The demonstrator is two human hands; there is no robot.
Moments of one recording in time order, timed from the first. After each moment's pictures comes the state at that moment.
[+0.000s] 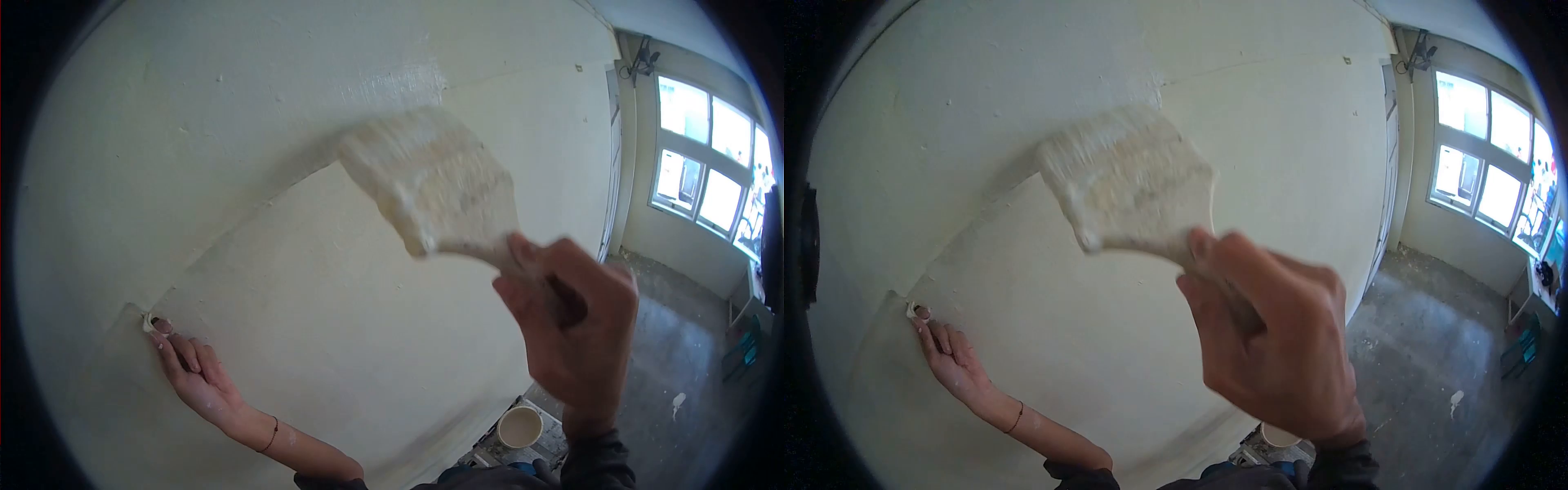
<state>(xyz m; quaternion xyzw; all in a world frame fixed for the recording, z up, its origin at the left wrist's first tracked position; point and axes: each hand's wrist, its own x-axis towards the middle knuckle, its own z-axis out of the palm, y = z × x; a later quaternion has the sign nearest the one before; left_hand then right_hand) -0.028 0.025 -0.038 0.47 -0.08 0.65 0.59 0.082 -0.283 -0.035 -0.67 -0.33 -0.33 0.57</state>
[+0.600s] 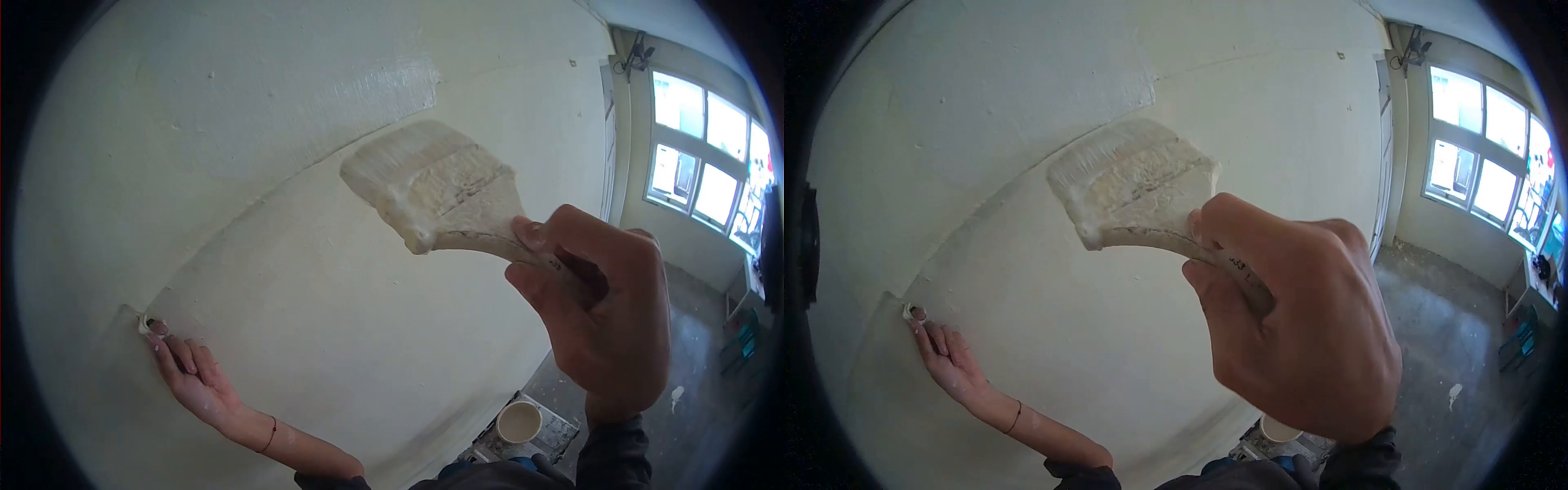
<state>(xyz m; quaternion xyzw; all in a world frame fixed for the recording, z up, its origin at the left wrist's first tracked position) -0.030 0.027 -0.039 0.46 -0.07 0.65 0.60 0.074 -0.294 -0.011 -0.72 -0.30 -0.29 0.56</state>
